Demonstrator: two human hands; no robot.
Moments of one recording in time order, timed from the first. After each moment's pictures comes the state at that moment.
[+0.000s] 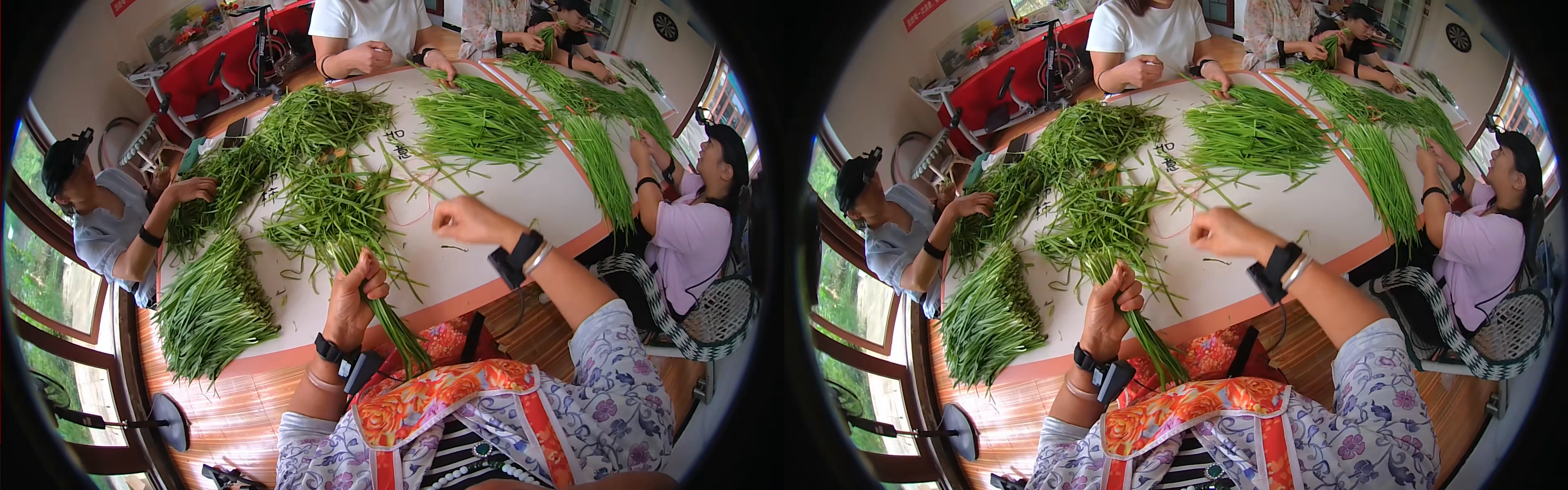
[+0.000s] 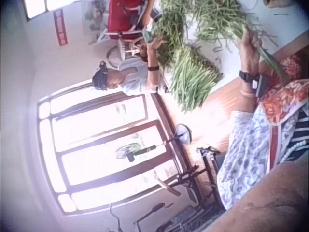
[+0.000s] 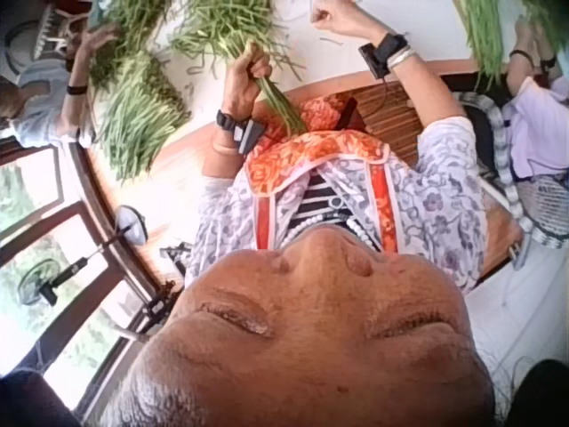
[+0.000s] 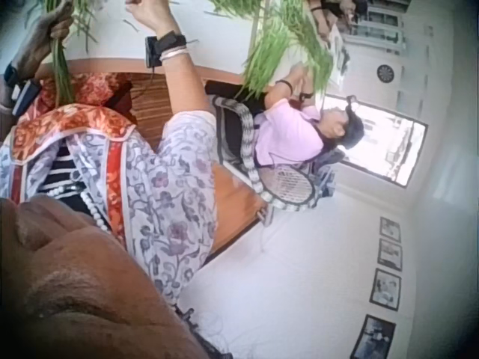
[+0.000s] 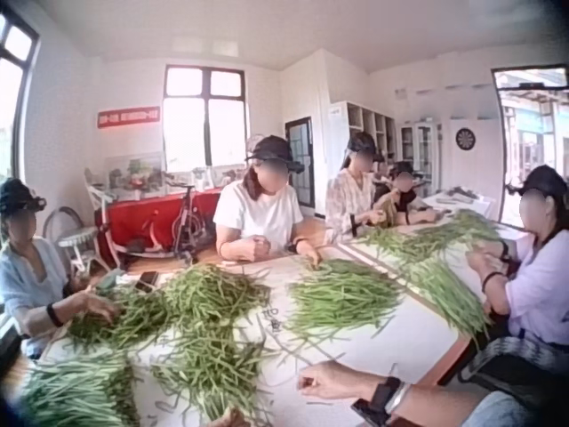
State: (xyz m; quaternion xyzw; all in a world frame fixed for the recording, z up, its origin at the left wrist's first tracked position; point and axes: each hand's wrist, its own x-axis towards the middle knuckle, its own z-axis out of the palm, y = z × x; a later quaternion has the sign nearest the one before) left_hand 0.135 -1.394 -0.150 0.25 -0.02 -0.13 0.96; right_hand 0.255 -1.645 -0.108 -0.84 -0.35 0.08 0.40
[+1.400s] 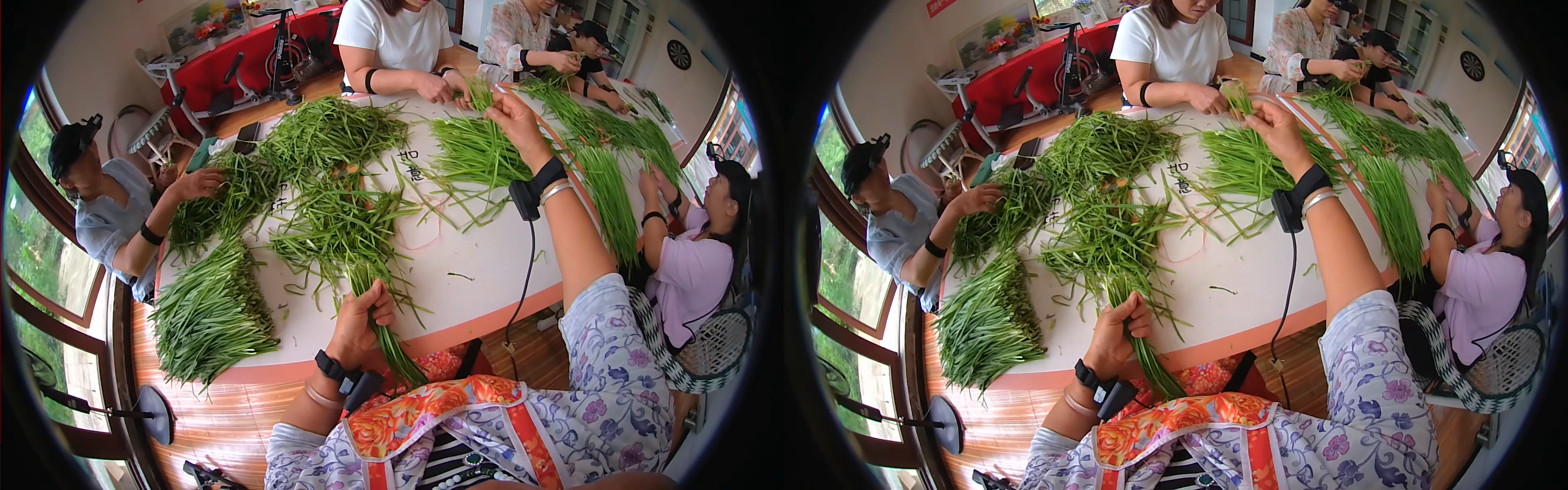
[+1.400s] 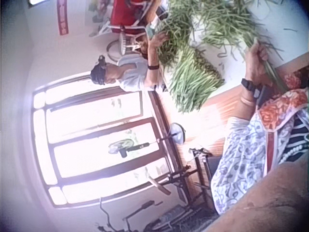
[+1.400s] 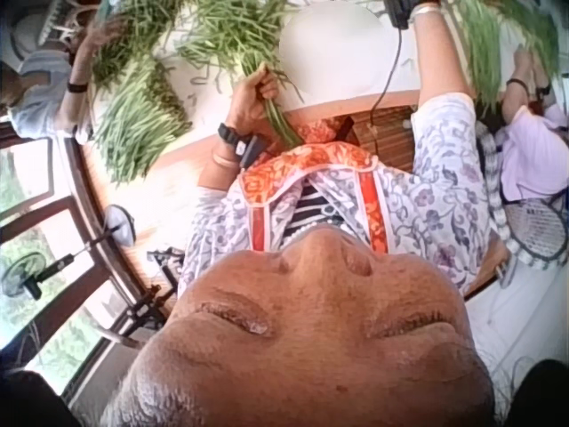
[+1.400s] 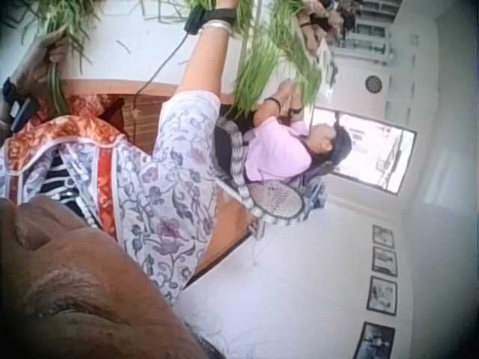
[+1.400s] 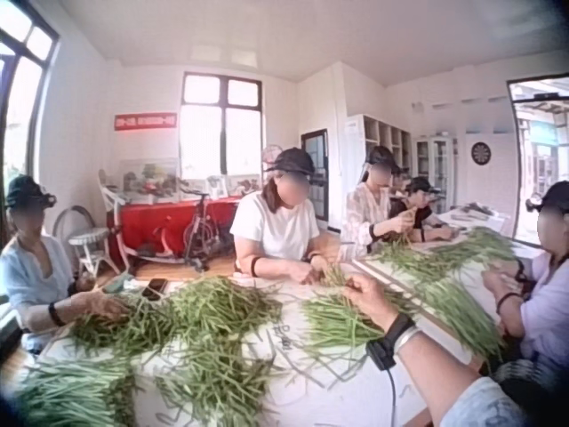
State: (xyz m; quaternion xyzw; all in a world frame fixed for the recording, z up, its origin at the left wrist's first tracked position) left_hand 0.137 -1.394 -0.157 0.29 0.09 -0.17 0.94; right_hand 0.417 -1.691 -0.019 -0.72 -0.31 -0.19 0.59
